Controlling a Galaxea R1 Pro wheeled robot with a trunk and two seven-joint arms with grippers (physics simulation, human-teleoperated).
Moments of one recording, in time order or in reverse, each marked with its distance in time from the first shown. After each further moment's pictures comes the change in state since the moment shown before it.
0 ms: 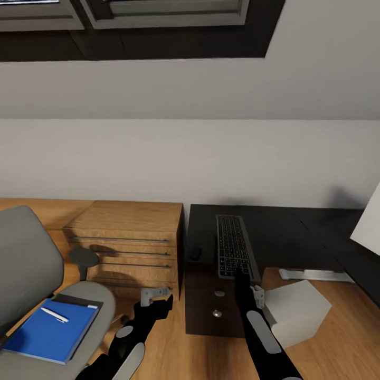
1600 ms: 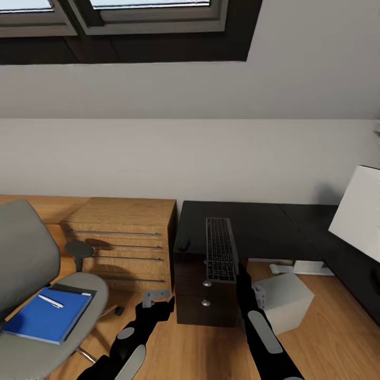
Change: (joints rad) left arm 0.000 0.003 -0.020 0.003 -0.002 0.001 -0.005; right arm 0.000 -0.006 -0.007 0.000 0.002 0.001 -0.004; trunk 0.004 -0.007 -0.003
